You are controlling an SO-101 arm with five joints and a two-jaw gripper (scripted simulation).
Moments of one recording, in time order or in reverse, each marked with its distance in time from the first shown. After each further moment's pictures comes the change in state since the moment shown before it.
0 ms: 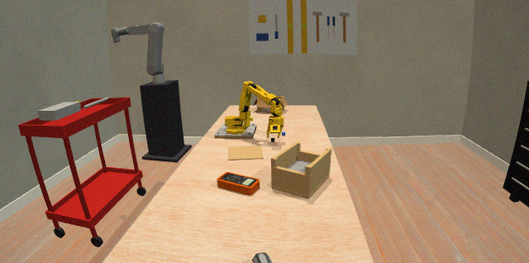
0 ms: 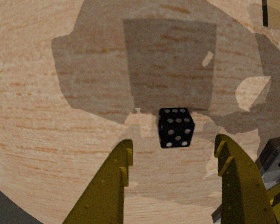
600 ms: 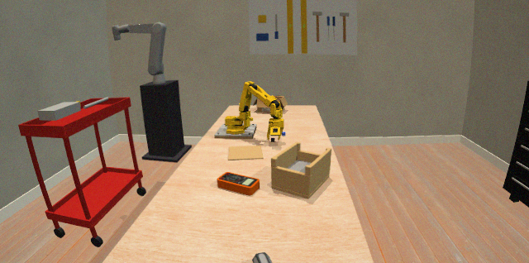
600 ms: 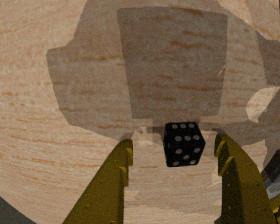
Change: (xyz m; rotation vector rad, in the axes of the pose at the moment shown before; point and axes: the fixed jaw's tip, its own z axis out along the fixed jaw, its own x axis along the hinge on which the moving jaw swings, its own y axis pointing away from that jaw) arm -0.001 0.001 0.011 -0.013 -0.007 0.000
